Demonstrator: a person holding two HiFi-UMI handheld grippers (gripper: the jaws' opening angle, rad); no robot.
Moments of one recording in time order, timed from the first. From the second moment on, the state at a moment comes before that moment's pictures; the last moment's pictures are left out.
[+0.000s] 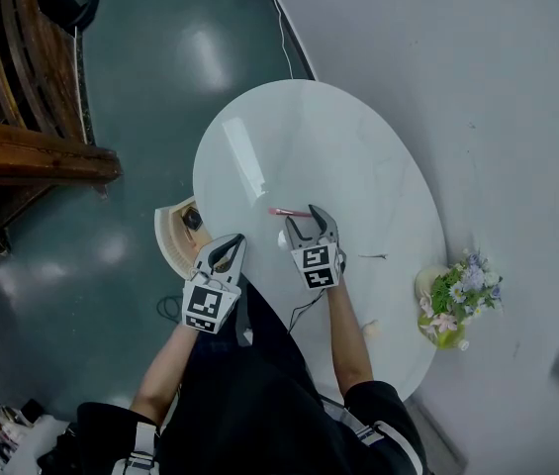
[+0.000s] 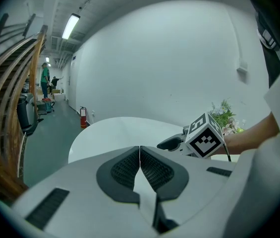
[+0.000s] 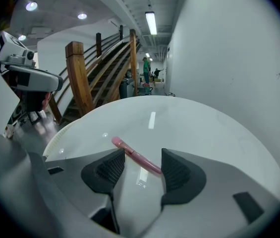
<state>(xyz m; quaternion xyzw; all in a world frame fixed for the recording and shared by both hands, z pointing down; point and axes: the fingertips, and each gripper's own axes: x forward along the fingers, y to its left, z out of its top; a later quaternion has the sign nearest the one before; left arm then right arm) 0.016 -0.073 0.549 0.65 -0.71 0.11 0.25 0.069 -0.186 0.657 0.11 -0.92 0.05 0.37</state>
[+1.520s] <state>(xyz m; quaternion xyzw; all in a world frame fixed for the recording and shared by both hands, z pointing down) 0.010 -0.031 0.521 0.63 -0.74 0.10 0.23 0.073 -0.161 0.606 0.14 -0.93 0.06 0.33</state>
